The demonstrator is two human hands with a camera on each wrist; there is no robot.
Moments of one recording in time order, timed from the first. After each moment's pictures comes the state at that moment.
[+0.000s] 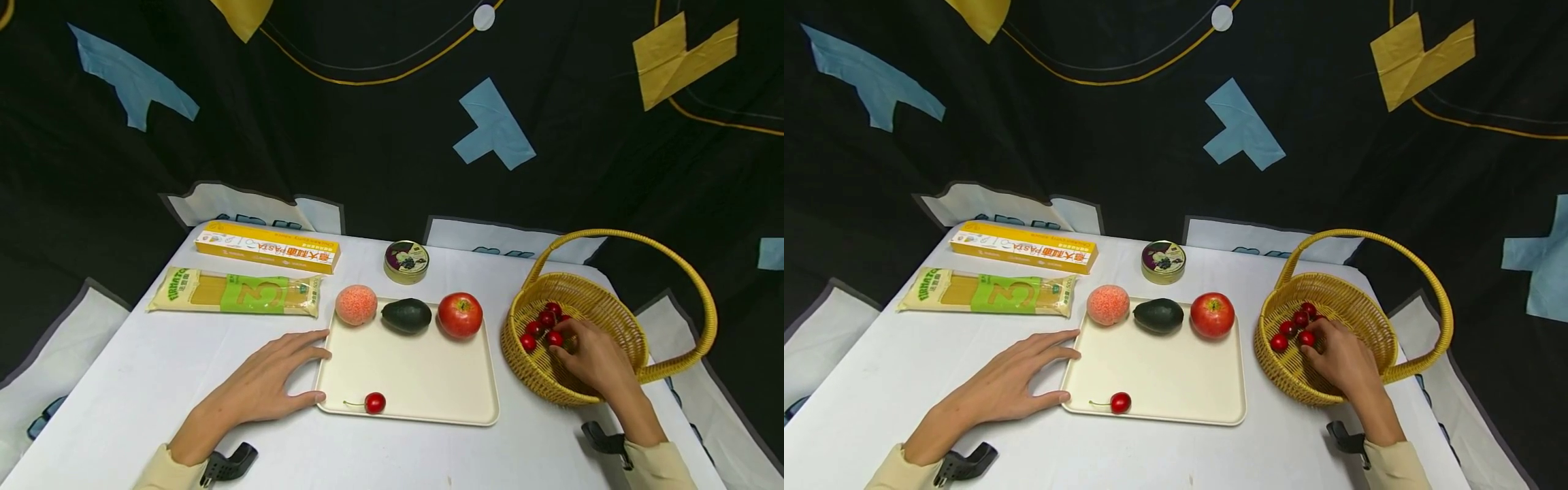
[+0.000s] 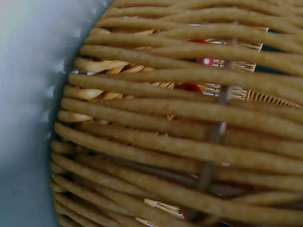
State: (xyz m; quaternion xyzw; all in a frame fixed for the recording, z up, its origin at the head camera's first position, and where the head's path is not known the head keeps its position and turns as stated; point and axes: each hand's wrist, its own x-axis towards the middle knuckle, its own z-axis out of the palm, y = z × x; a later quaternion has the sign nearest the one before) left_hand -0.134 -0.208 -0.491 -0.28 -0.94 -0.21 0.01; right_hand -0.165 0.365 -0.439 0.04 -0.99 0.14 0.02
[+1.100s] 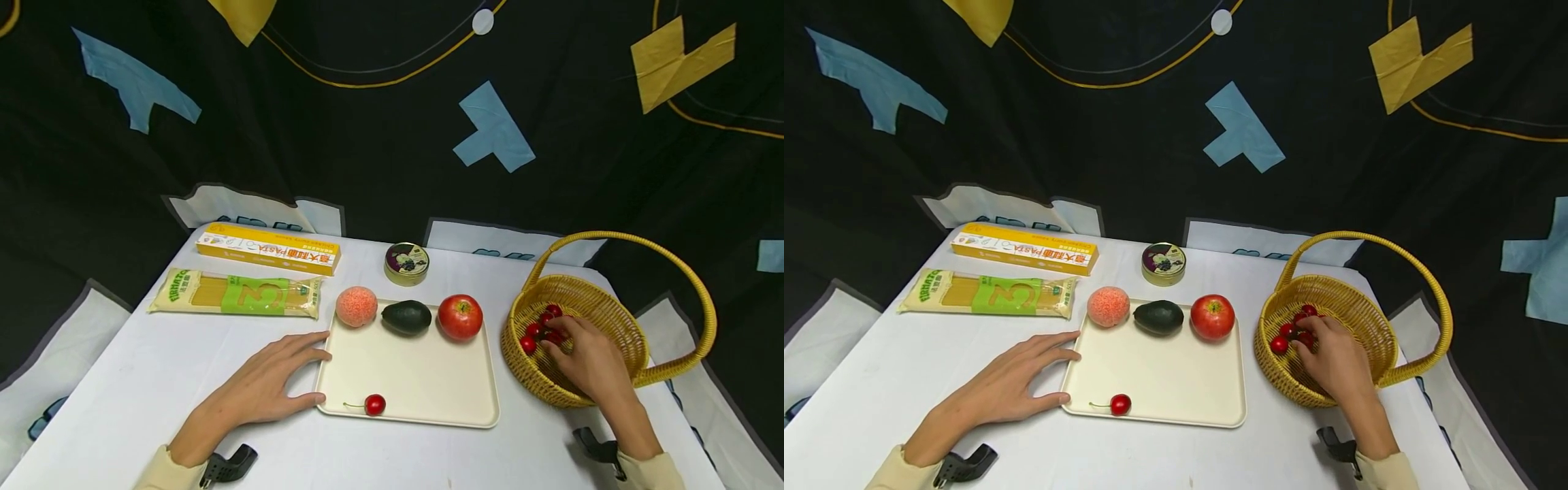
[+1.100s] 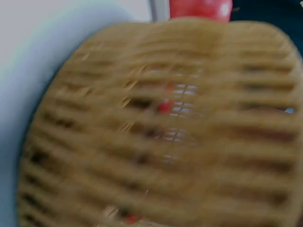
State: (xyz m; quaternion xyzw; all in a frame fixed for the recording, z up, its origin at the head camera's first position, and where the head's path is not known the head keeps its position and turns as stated) left_hand -0.133 -0.206 -0.490 -0.27 -0.94 -0.20 0.01; right_hand -0.151 0.334 -0.428 0.05 -0.98 0.14 0.11
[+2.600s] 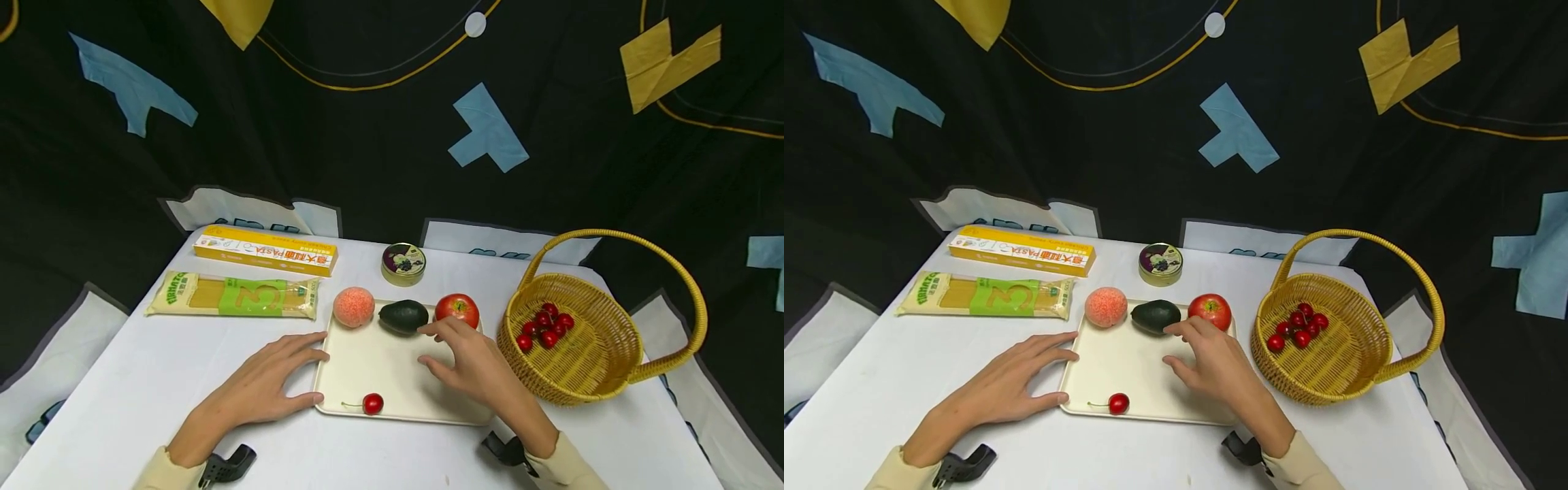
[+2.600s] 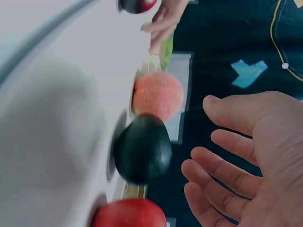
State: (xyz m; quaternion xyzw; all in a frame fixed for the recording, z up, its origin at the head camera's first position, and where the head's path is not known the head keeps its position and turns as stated) left_hand -0.133 -0.208 -0.491 -0.28 -0.93 -0.21 0.02; right_hand -0.144 0.172 -0.422 0.30 -0.92 0.21 0.12
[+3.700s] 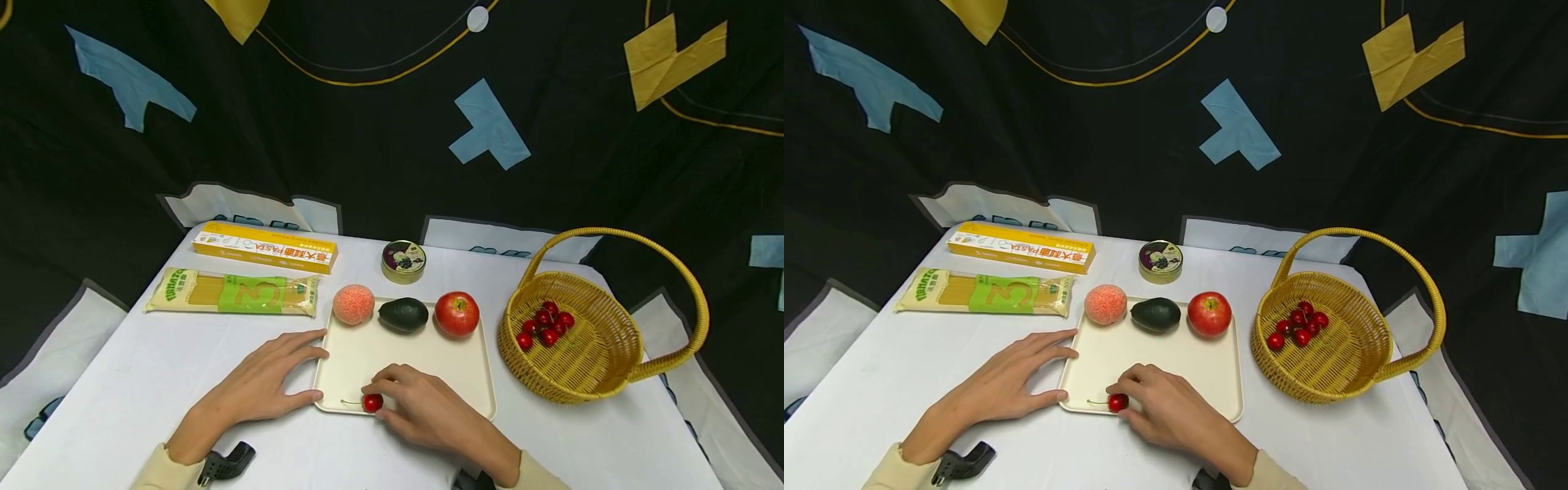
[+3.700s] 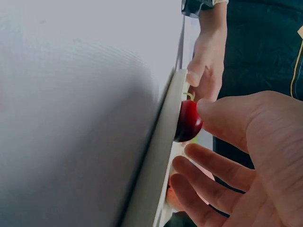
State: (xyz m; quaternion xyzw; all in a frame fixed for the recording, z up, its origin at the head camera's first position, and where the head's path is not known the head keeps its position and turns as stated) left_hand -0.133 -0.208 -0.490 -0.28 -0.94 -0.20 0.01; right_hand -0.107 0.119 -0.454 0.41 -0.89 0.19 -0.03
